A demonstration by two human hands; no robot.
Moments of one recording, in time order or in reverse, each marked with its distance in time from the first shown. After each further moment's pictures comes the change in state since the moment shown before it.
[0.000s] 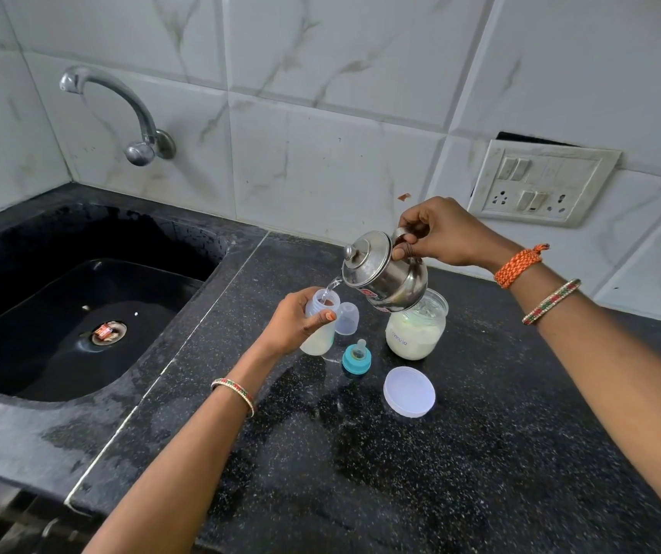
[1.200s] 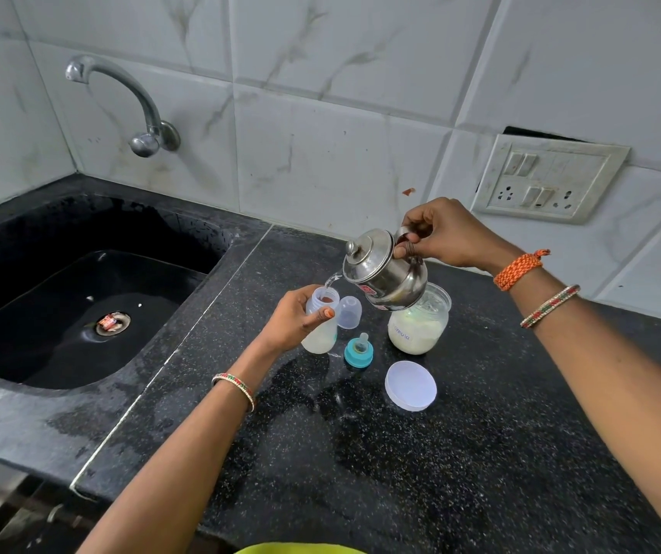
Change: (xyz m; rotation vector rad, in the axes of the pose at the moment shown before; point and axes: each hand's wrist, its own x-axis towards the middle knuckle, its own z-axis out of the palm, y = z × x) left_hand -0.006 -0.007 0.001 -0.106 -0.003 0.018; right_hand -0.008 -0.004 0.007 0.054 0.009 0.025
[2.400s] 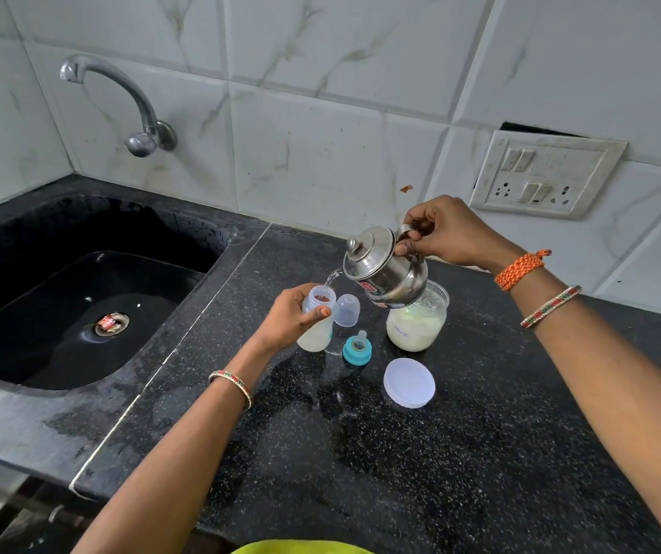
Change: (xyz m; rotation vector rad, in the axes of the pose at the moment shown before) left_hand 0.001 -0.004 -0.004 0.035 0.004 -0.021; right_hand -0.005 0.005 -0.001 0.013 0.030 -0.005
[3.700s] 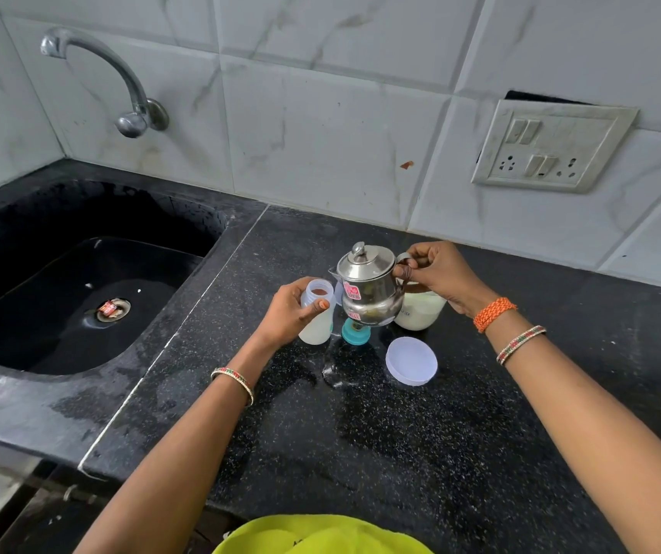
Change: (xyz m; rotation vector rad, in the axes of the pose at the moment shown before) left_hand -0.018 -0.008 0.008 -0.003 0.041 -0.052; right_hand -0.033 0.059 0.072 0.517 0.064 0.250
